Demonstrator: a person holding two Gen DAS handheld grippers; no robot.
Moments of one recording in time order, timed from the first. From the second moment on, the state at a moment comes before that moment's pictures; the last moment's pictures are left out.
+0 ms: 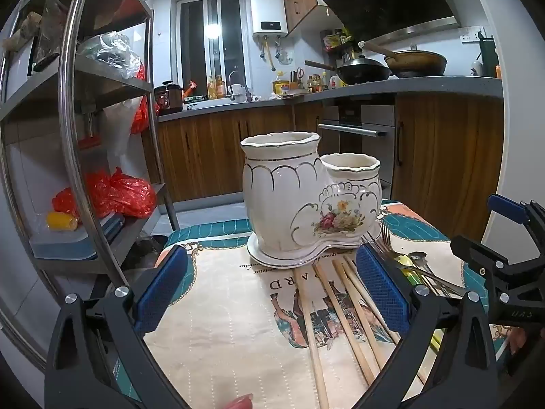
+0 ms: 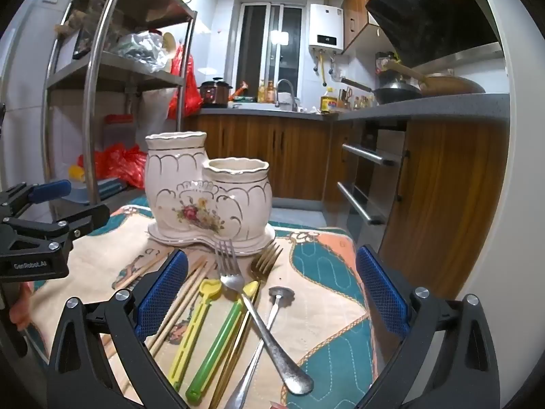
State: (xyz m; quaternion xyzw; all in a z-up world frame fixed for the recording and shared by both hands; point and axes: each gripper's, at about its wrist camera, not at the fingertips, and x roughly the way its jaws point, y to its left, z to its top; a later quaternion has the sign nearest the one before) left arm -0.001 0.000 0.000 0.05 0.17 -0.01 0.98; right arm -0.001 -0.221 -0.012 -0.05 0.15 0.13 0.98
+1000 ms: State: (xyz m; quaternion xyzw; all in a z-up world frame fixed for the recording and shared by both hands) left arm 0.004 0.000 -0.001 0.05 0.18 -0.01 0.98; right arm 0.001 -0.219 -0.014 -0.05 0.15 0.13 0.98
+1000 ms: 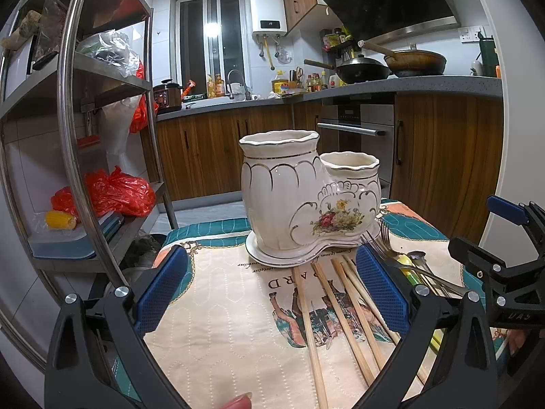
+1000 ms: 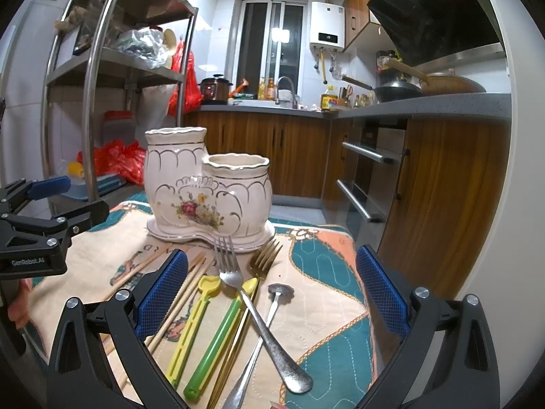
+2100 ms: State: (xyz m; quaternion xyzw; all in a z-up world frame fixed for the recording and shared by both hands) left arm 0.002 0.000 0.000 0.05 0.17 -0.01 0.98; right arm 0.001 -0.218 -0.016 -0.06 0.15 0.13 0.98
